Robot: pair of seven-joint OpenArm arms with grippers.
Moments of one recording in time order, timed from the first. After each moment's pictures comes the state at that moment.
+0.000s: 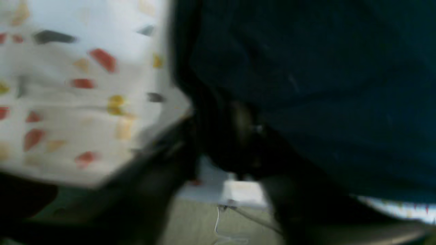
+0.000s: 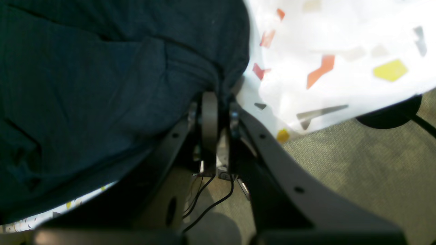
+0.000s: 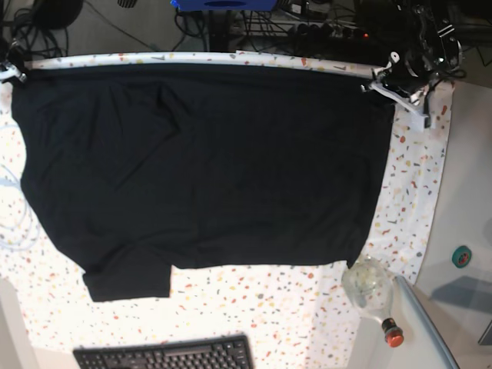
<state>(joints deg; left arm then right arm) 22.0 -8.9 -30.2 85.8 -22.6 -17.8 45.4 -25.1 17.5 39.6 68.8 43.8 23.4 -43.1</state>
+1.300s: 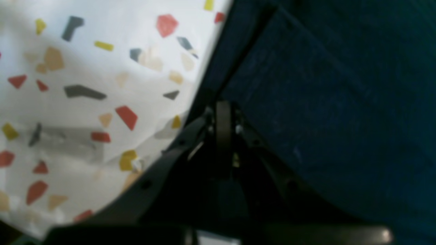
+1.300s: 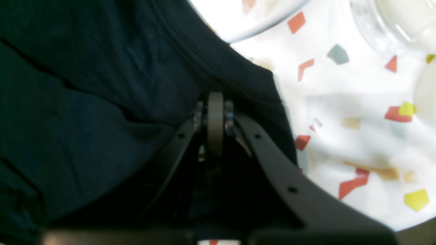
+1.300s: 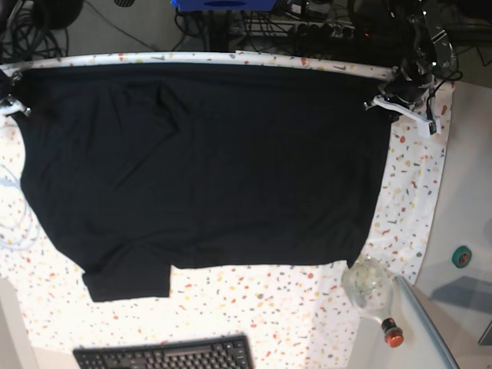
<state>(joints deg) 19.0 -7.8 -30.2 78.3 -22.3 -17.7 31.3 -12.3 18.6 36.8 60.8 33.3 23.2 -41.9</state>
